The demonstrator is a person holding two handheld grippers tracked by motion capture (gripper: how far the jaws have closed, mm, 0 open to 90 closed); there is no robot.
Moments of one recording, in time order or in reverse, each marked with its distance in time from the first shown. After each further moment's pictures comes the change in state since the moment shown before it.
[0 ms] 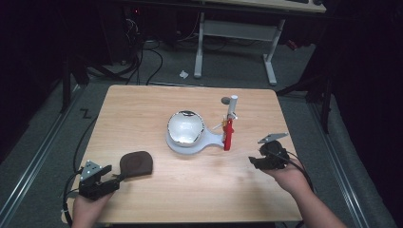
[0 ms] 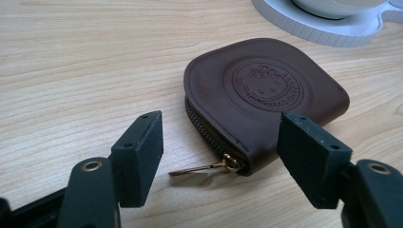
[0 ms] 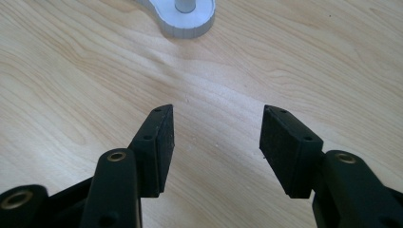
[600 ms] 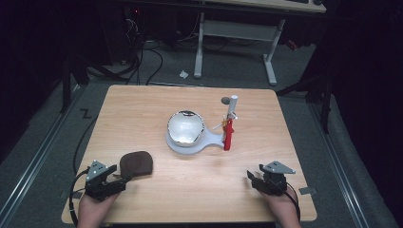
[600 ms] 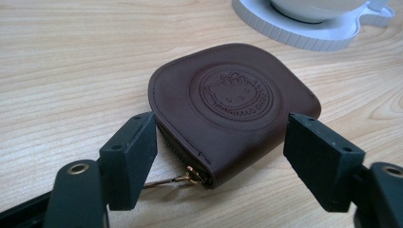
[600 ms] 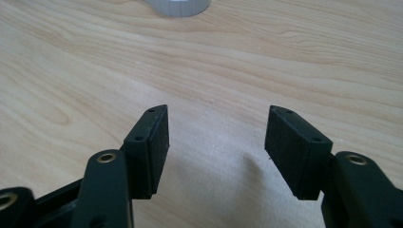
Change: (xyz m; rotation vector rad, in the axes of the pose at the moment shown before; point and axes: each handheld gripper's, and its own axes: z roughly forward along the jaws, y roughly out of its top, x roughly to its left) left arm -0.015 0.003 0.007 -0.001 -0.022 -0.007; right arm 0.024 -0.087 0.034 -0.285 -0.049 0.129
